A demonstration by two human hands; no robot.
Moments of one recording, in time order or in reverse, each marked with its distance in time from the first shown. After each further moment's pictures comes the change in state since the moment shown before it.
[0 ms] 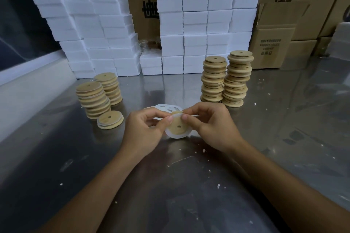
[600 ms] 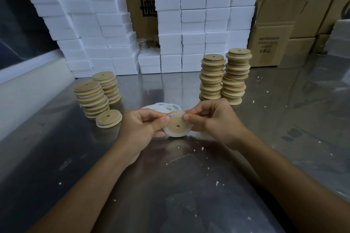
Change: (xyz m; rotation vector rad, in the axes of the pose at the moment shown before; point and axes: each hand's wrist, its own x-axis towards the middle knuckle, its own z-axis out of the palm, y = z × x) left_hand 0.000 0.006 -0.002 -0.248 -0.015 -0.297; right_hand 0.002 -0.011 -0.012 0.167 -0.084 0.157
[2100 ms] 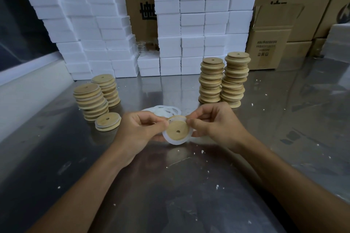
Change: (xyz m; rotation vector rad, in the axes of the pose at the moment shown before) left_hand 0.001 0.004 -0.010 0.053 -0.095 0.024; right_hand -0.006 -0.005 -0.004 -0.015 -0.038 0.054
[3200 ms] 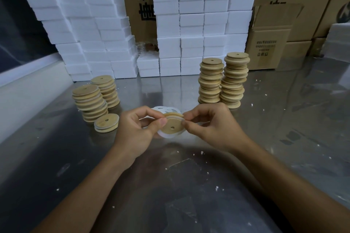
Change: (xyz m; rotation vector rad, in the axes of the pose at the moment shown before) left_hand 0.000 0.002 0.005 0.029 0.079 0.184; right_hand 0.003 0.006 0.004 -0.222 0.055 -0.230
